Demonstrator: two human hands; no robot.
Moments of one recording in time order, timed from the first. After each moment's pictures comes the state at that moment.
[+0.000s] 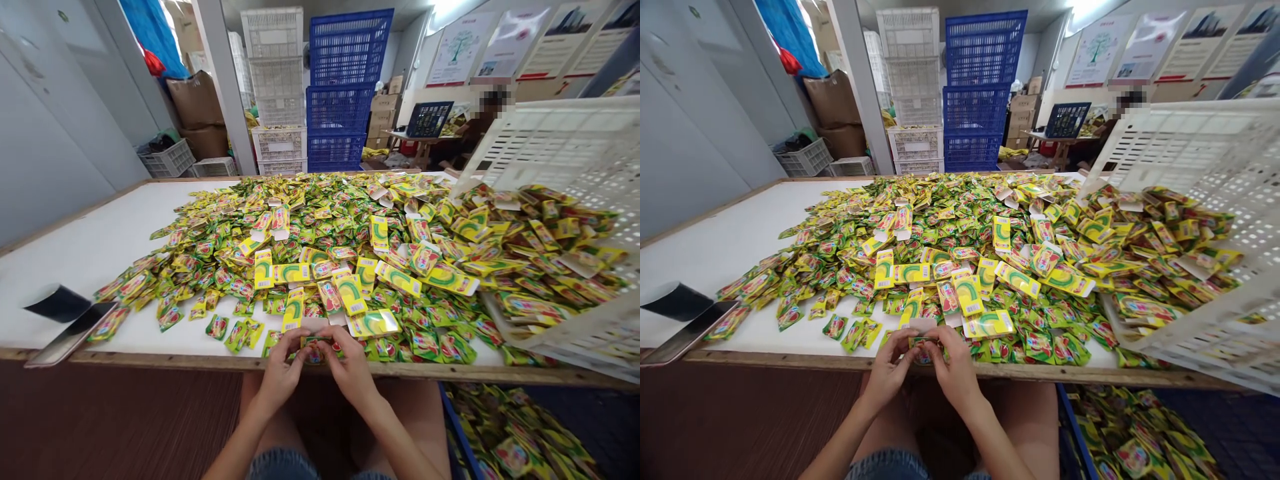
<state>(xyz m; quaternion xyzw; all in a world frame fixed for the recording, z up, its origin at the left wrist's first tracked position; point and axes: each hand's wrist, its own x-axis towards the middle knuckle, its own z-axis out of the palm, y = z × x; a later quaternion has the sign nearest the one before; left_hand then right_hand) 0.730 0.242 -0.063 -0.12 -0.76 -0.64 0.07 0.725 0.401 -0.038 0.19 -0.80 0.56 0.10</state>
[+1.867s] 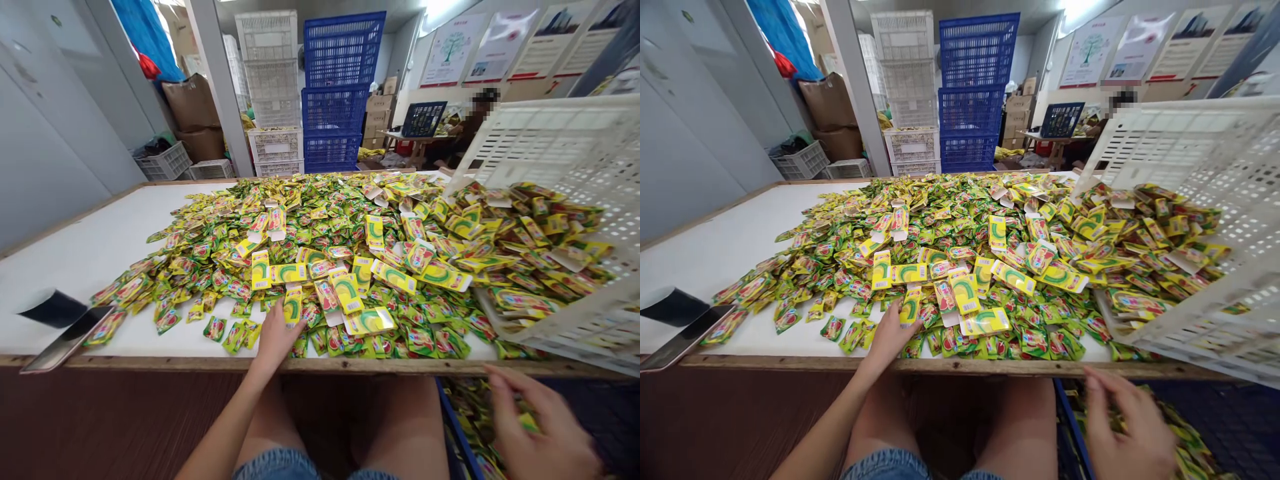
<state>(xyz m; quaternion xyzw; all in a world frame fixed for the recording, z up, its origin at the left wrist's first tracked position) 0.674 0.234 -0.059 0.02 -0.89 -0.44 0.11 0.807 0.579 -0.022 -0.10 -0.87 0.27 0.39</state>
